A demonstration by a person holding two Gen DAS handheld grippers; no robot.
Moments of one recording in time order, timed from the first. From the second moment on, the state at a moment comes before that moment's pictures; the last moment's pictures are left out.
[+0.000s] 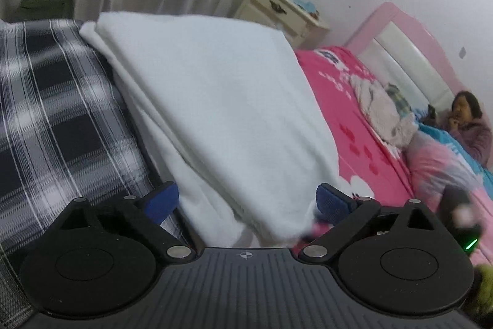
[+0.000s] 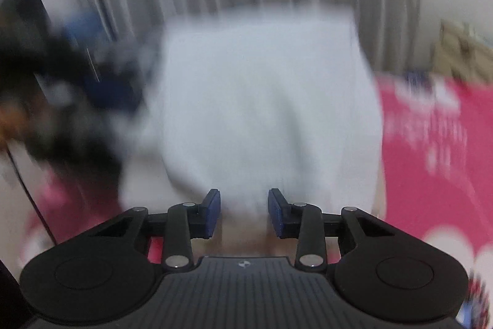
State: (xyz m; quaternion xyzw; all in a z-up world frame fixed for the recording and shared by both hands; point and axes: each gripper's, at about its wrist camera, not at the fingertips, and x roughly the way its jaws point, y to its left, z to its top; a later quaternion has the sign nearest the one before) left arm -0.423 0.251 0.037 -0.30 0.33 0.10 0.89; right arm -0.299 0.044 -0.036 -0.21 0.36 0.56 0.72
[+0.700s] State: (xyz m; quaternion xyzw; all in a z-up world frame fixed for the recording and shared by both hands) left arm -0.373 0.196 0.067 -0.17 0.33 0.09 0.92; right arm -0.284 -0.060 0.062 -0.16 0.35 0.48 0.79
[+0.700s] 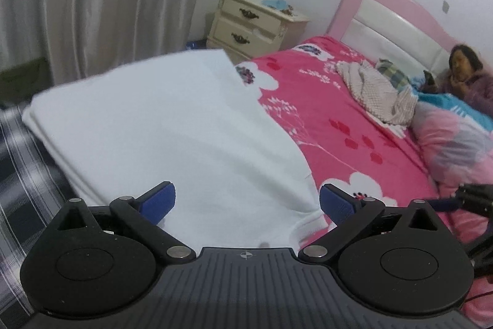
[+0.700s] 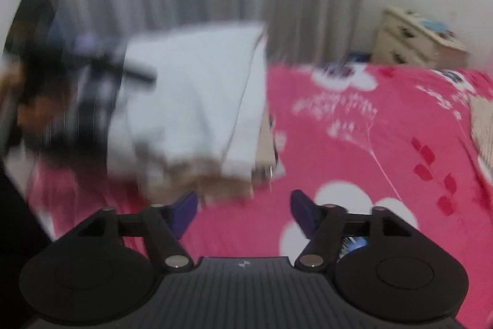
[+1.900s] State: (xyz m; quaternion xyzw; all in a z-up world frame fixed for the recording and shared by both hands) left arm -0.319 0.223 0.121 -0.07 0.34 0.03 0.94; right arm -0.287 -0.059 0.040 -0.06 0.37 0.38 0.85
